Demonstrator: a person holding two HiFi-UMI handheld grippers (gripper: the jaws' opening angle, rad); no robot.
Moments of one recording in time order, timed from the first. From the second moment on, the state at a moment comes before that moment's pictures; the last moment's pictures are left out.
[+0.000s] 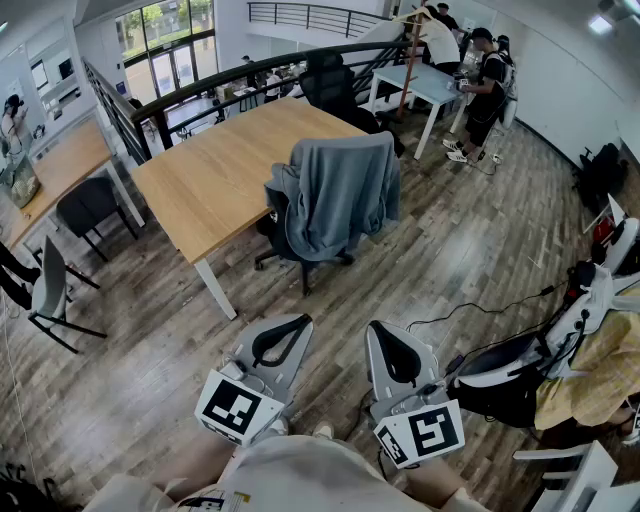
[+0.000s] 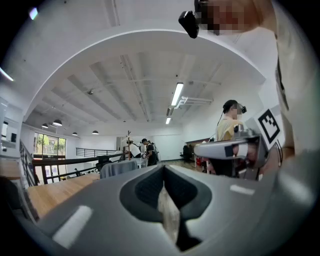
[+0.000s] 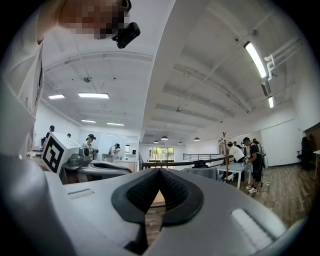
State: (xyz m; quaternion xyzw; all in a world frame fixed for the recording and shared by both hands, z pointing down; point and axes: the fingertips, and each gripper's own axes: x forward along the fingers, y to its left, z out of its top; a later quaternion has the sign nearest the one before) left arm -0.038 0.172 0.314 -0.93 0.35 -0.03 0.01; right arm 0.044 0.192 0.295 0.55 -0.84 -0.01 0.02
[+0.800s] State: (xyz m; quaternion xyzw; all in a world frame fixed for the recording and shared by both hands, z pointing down) left arm -0.024 0.167 0.318 -0.93 0.35 -0.04 0.01; right arm 0.065 0.186 0.300 0.56 -0.83 0.00 0.00
